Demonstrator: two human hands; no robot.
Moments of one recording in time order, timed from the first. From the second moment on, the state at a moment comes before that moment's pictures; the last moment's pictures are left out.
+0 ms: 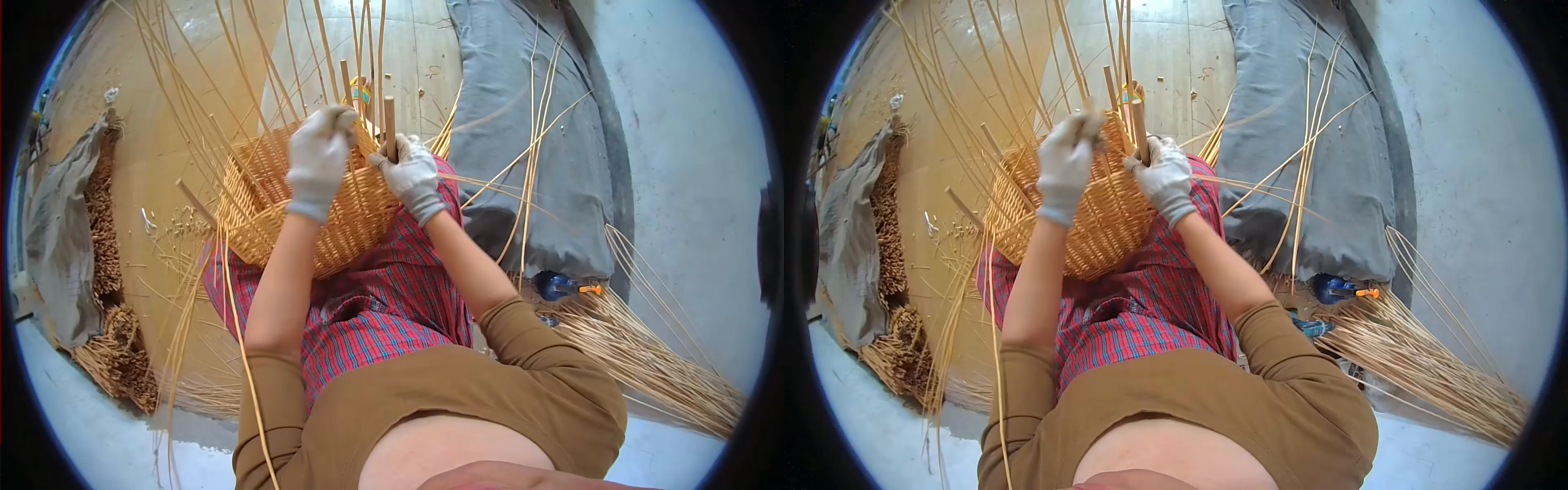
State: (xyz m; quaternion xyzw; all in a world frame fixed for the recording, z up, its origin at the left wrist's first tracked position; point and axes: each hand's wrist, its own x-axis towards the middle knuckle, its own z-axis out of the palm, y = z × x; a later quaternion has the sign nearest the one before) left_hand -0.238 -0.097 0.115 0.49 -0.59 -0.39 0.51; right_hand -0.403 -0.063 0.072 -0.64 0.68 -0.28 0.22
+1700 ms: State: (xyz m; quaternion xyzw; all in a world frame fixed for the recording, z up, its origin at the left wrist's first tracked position) left_hand -0.046 0.014 -0.011 0.51 -0.45 -0.36 0.63; right_hand -0.167 -0.082 0.131 -0.82 0.42 -0.38 0.05
